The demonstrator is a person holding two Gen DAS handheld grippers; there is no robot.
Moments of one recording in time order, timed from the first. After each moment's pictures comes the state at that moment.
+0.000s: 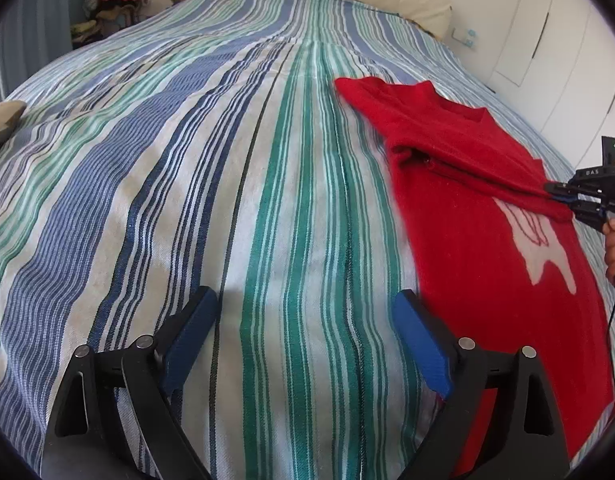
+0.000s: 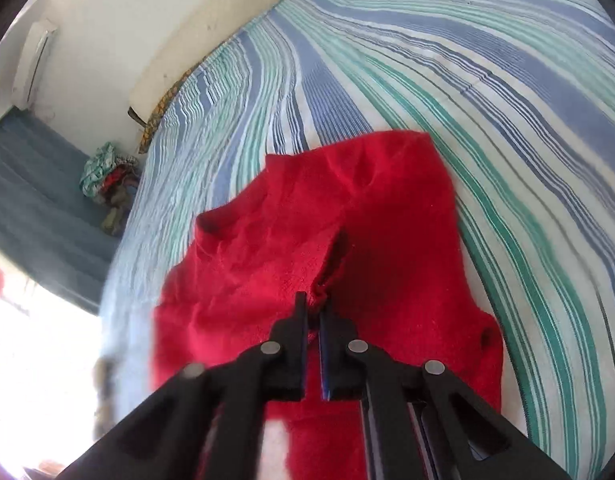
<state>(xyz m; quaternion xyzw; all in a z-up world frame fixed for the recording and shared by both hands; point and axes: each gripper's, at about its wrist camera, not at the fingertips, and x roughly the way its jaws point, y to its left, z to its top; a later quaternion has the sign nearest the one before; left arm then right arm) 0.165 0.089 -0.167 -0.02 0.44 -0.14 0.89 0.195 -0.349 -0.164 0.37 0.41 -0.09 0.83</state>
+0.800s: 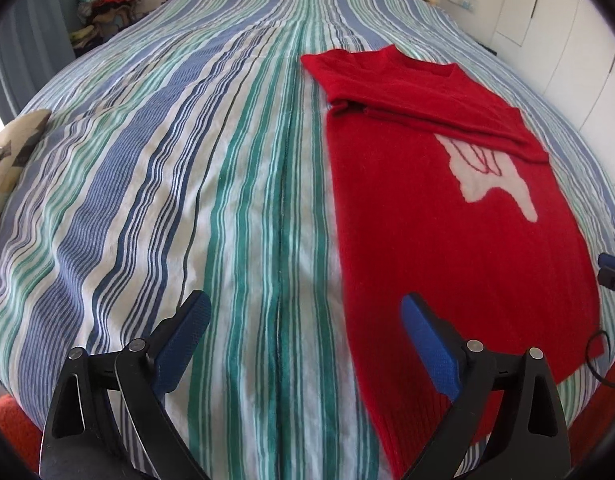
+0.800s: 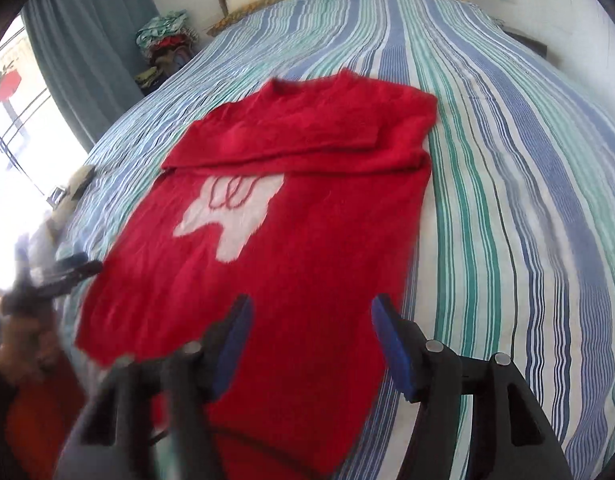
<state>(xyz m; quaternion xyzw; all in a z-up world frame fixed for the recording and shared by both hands) 0.086 0.056 -0.134 0.04 0.49 -0.11 0.86 0.013 -0.266 -0.137 0.11 0.47 0.02 0.88</state>
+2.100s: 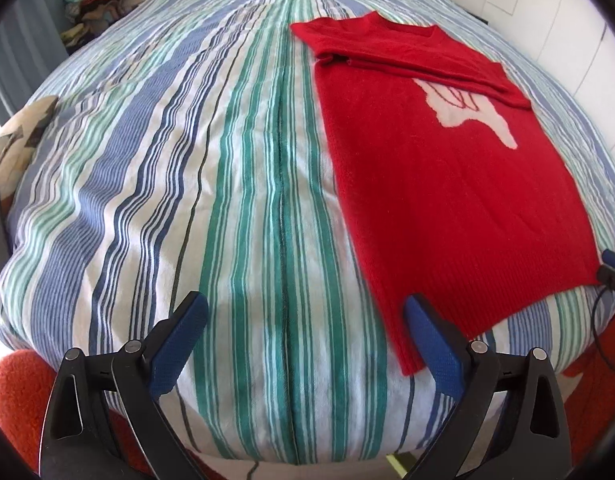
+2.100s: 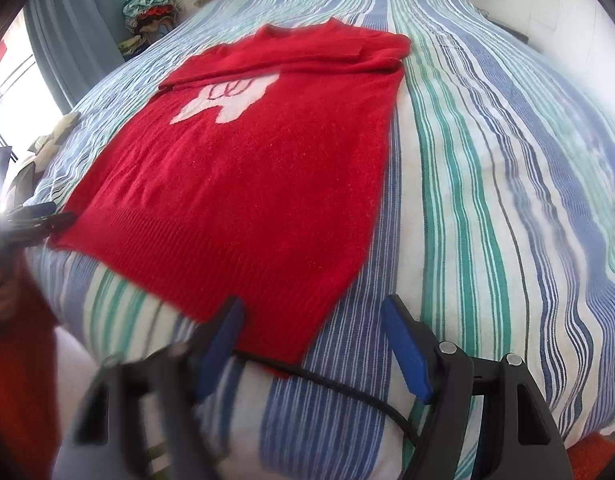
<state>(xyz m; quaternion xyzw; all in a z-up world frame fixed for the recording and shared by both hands) 0.034 0.071 -0.130 0.05 0.52 -0.13 0.85 -0.083 -0.242 -0.172 0.09 0.50 -0.03 0.86</state>
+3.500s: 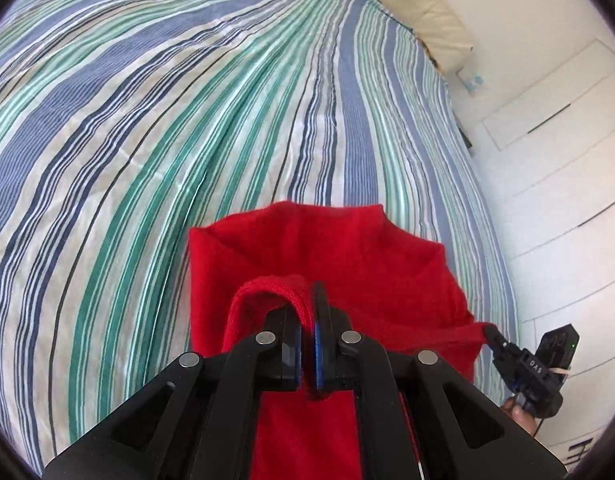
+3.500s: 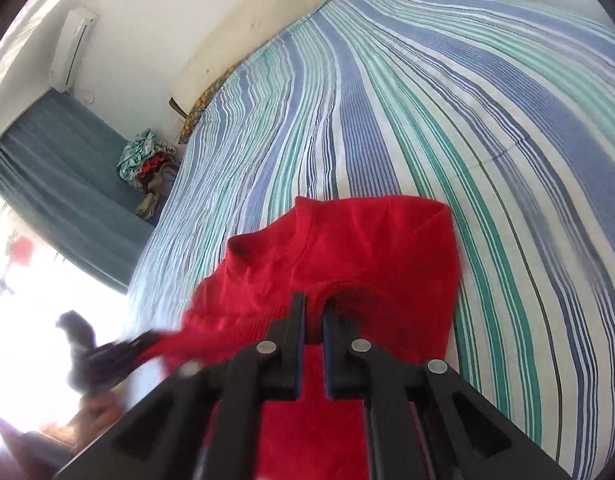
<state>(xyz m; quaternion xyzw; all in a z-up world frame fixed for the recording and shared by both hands) 0.377 -0.004 -0.118 -0.21 0.51 -0.20 0.81 0.199 -0.390 -0.119 0.36 0.36 0.00 0.86</state>
